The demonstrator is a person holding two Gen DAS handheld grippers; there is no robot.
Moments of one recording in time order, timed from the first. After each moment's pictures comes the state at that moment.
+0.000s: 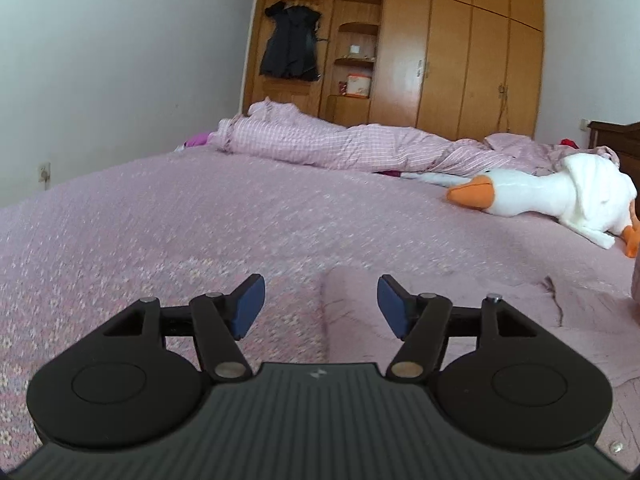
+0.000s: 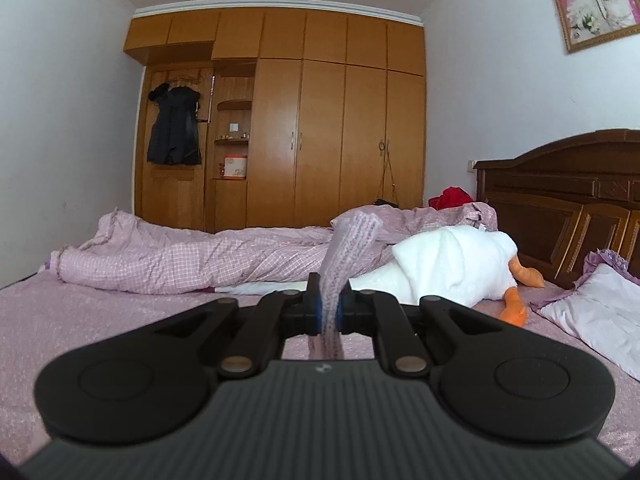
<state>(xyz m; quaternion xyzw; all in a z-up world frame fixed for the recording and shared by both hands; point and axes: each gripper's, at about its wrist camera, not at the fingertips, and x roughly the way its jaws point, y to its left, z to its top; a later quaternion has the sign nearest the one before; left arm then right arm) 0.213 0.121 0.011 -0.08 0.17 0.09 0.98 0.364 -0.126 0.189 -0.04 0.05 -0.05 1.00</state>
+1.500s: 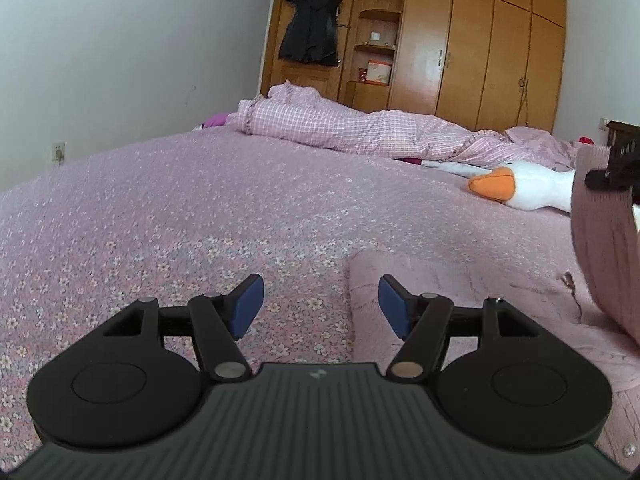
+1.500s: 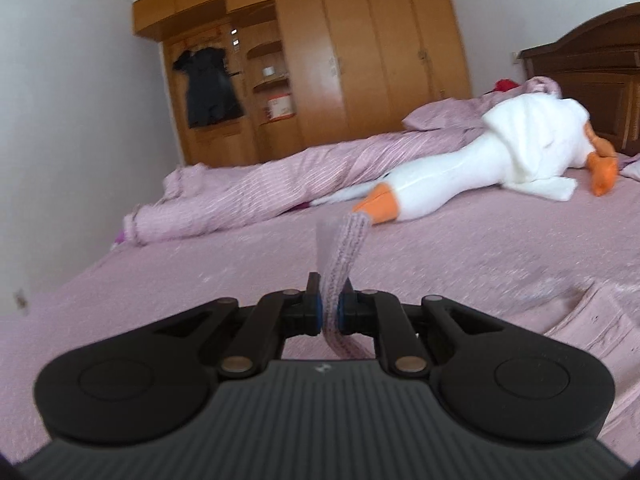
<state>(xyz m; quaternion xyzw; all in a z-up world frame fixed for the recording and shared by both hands) 0.215 0.128 0.002 -0.09 0.20 0.12 0.97 0.367 -0.006 0.075 0.07 0.15 0.03 0.99</state>
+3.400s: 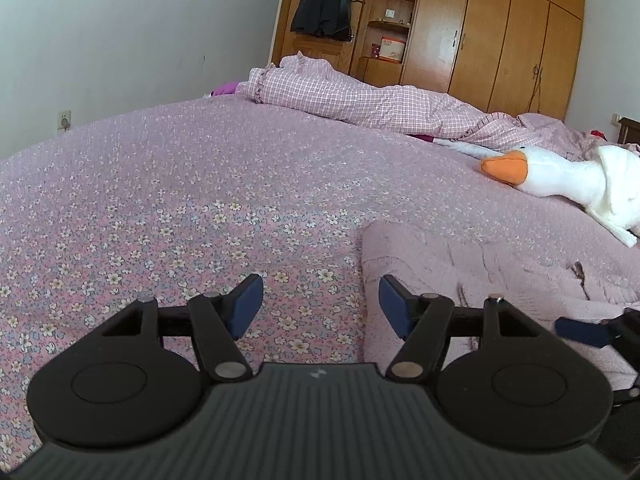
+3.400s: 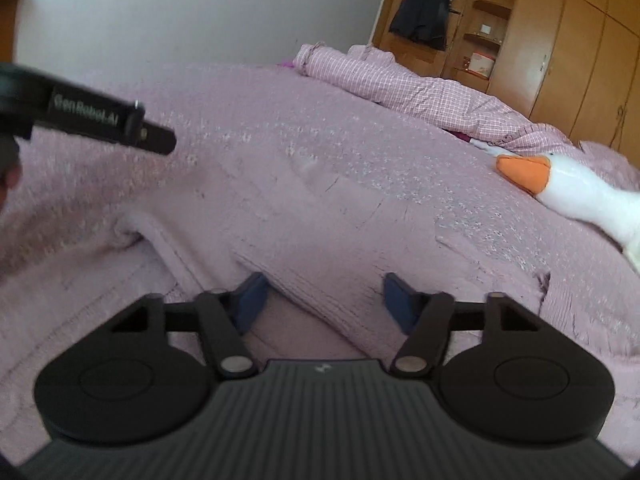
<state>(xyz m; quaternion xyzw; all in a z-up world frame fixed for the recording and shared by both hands) 0.224 0.132 -0.012 -0.12 0.23 0.13 0.96 0.320 0.022 -0.020 -0.21 0.22 0.26 0.91</state>
